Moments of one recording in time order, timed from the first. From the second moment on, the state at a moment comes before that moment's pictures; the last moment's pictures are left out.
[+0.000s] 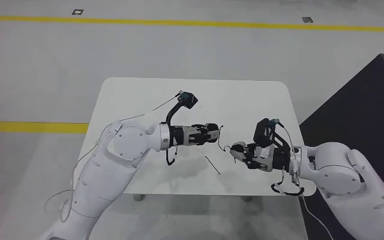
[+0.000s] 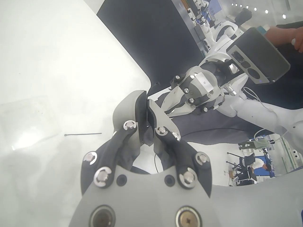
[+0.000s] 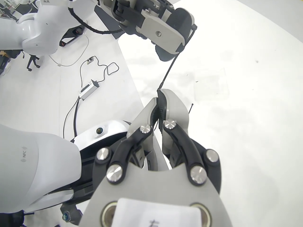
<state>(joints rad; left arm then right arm) 0.78 -1.22 -0.97 -1.63 0.09 -0.16 -0.98 -1.30 -0.80 1.41 -2.05 -0.29 -0.50 0.89</state>
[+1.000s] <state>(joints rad) 0.78 -1.22 -0.97 -1.63 0.09 -0.16 -0.98 -1.32 -0.80 1.41 -2.06 -0.29 -0.49 0.87</state>
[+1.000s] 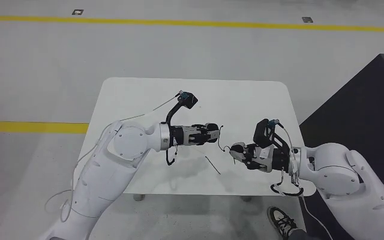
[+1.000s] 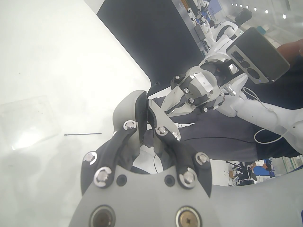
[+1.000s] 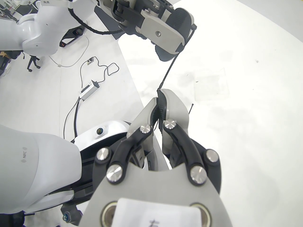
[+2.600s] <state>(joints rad) 0.78 -1.22 -0.97 -1.63 0.09 -0.16 -0.98 -1.28 -0.83 1.28 -1.99 -0.68 -0.46 0.72</state>
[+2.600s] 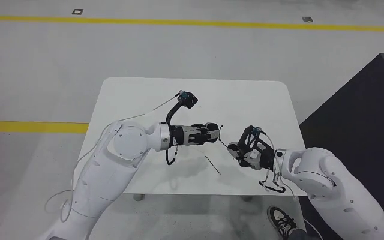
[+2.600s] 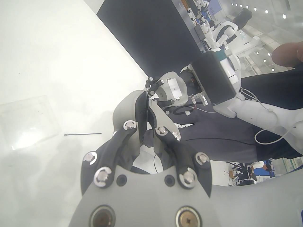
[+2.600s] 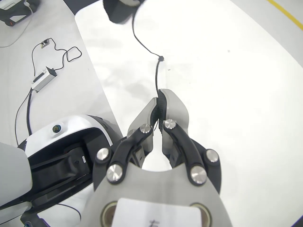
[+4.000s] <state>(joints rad) 0.80 -1.23 -0.97 -1.61 0.07 0.00 -0.93 -1.28 -0.84 1.31 -2.02 -0.67 -0.50 0.66</state>
